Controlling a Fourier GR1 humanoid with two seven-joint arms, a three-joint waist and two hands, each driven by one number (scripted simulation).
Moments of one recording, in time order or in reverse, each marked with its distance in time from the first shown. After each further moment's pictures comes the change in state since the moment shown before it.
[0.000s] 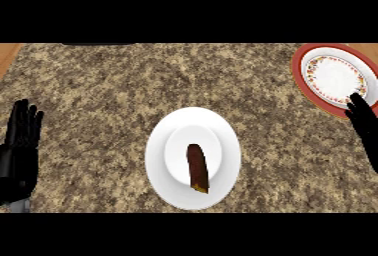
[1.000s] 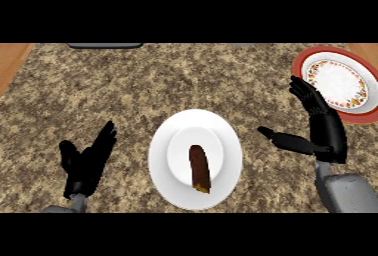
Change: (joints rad) left arm -0.078 -0.149 -0.202 0.235 0.027 -0.143 0.327; right arm -0.116 0.276 0.110 -0.101 0.183 -0.201 -0.226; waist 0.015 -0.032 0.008
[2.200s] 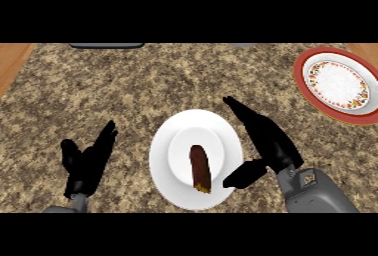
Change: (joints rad) left arm 0.007 -0.035 0.035 -0.015 -0.049 -0.033 0.031; right arm -0.159 -0.046 0.392 -0.224 0.383 0.337 0.785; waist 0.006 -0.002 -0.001
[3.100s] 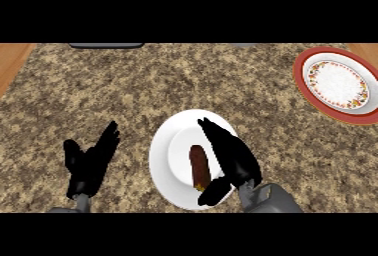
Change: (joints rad) left arm 0.015 -0.066 0.052 -0.019 -0.072 -0.043 0.030; right arm 0.078 0.238 0.066 0.104 0.236 0.072 0.055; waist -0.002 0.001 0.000
